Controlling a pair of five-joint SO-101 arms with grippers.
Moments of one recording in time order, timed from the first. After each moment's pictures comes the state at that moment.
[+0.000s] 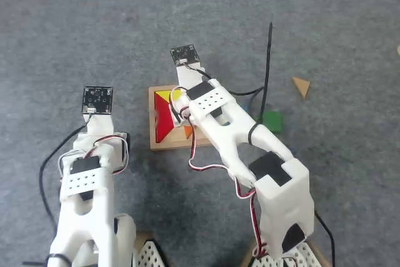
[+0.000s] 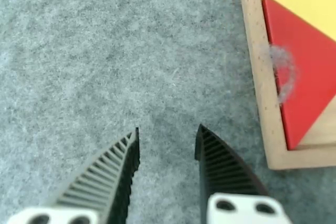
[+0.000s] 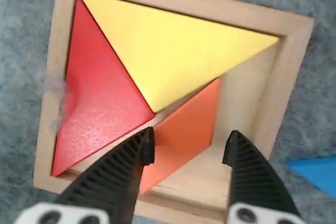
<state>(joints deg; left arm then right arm) -20.0 -39.5 76.6 32.5 -9.0 -37.5 25.8 0.2 55.8 -17.4</state>
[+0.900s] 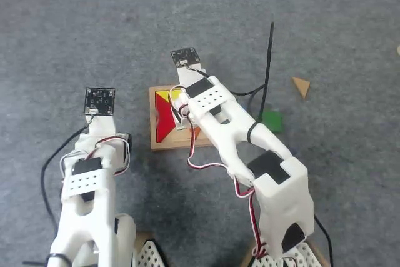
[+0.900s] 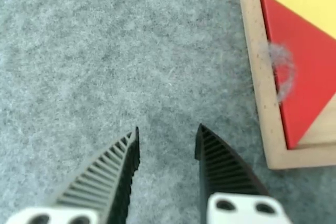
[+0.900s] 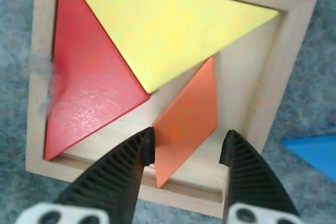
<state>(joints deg) -19.3 -39.5 77.9 30.8 -9.0 -38.2 27.6 -2.5 61.5 -17.2</state>
